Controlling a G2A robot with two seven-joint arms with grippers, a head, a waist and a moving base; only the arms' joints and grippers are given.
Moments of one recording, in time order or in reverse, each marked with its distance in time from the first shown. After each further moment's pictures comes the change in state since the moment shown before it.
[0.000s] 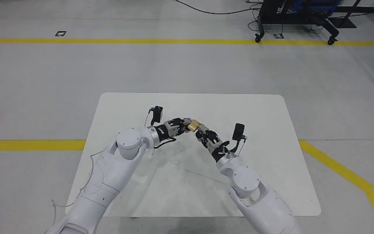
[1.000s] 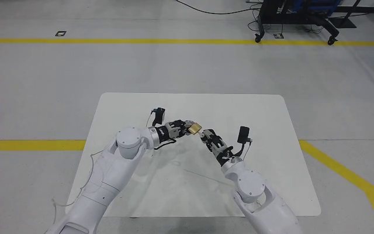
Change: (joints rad) left arm -0.007 -0.004 0.002 0.013 -0.017 0.026 -0.067; right arm -0.076 0.001 0.059 -0.059 -0.088 0.022 0.044
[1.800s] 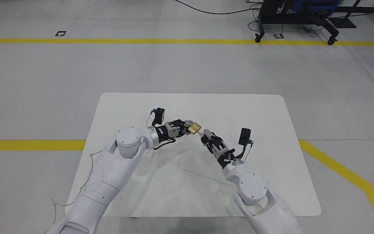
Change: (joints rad) left arm -0.002 -0.002 -0.008 0.009 -0.015 0.012 -0.006; right arm -0.042 -0.005 0.024 -0.034 -0.022 -0.005 0.023
